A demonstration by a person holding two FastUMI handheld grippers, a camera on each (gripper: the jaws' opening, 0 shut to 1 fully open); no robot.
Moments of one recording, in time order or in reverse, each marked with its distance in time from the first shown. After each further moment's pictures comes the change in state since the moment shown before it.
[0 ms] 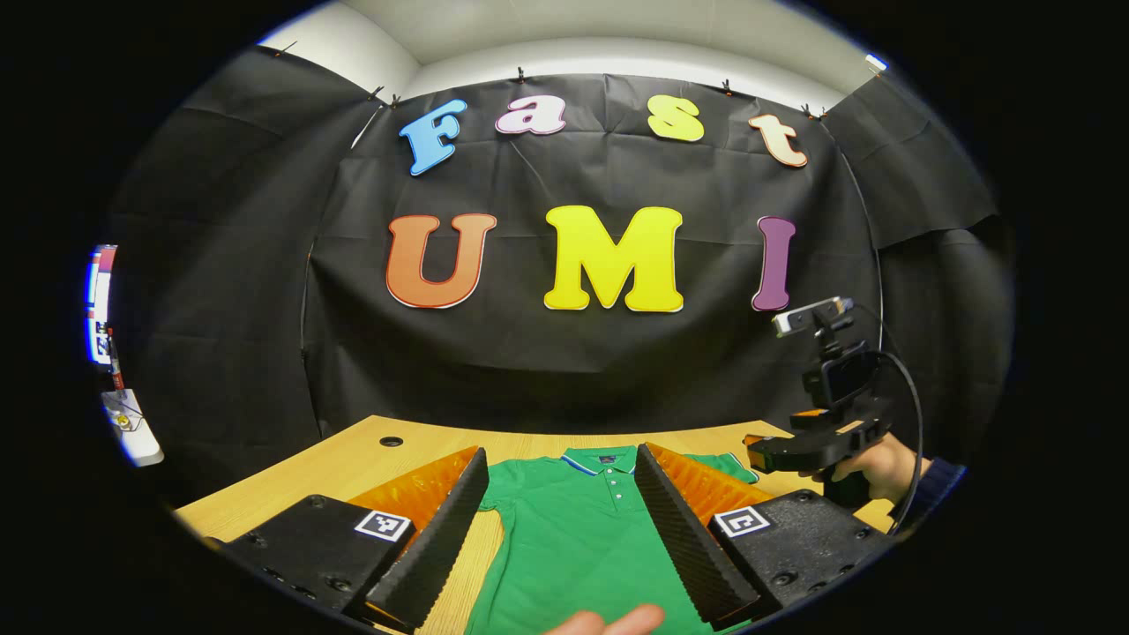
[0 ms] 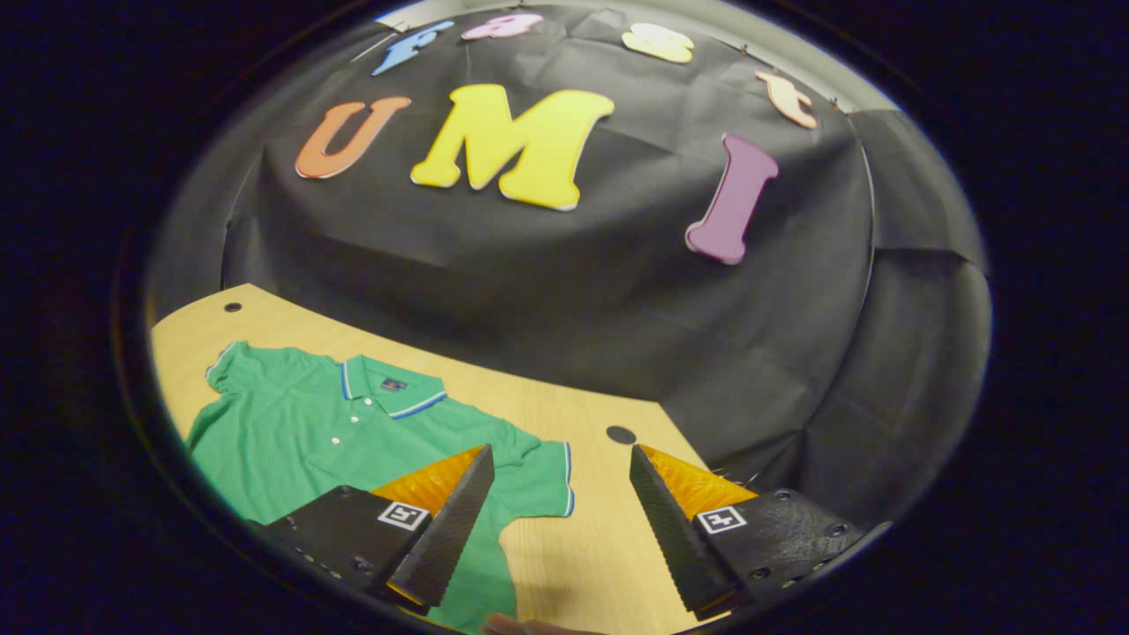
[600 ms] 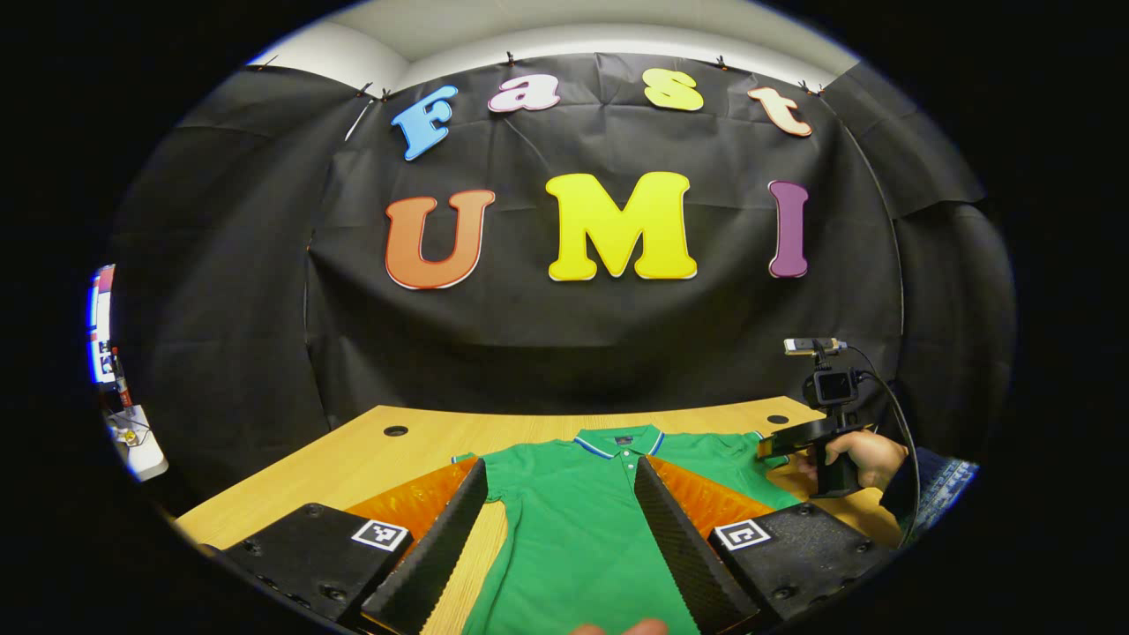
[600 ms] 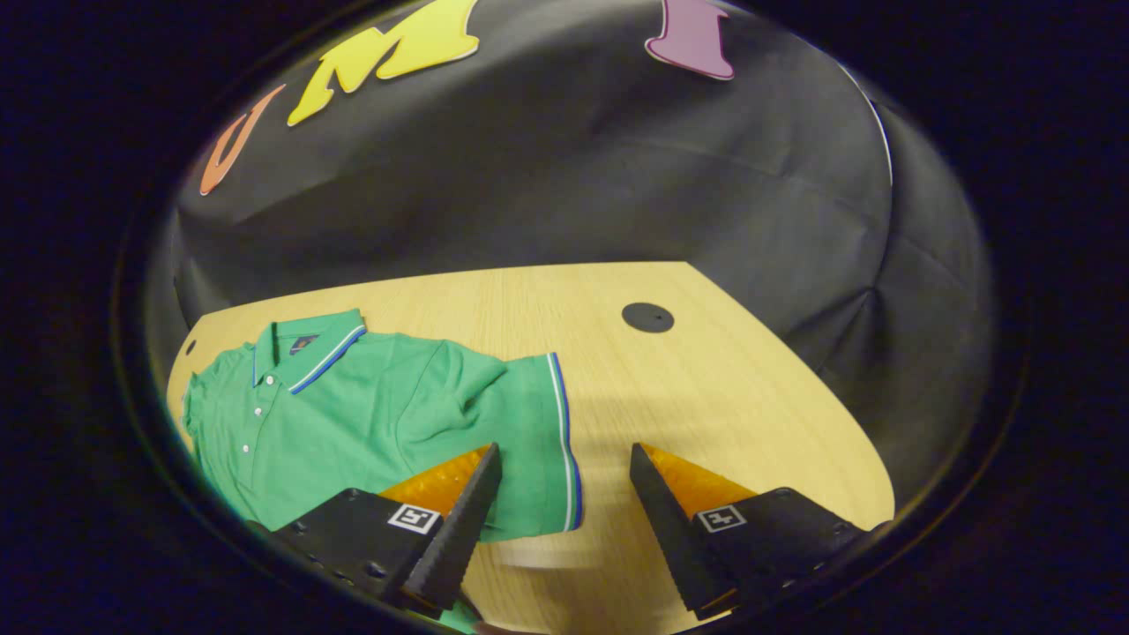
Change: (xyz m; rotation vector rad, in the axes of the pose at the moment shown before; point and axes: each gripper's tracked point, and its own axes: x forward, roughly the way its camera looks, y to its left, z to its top) left arm 0.036 -0.005 -0.053 0.056 0.127 0.035; right arm 0.116 0.005 -0.085 0.310 0.322 0.088
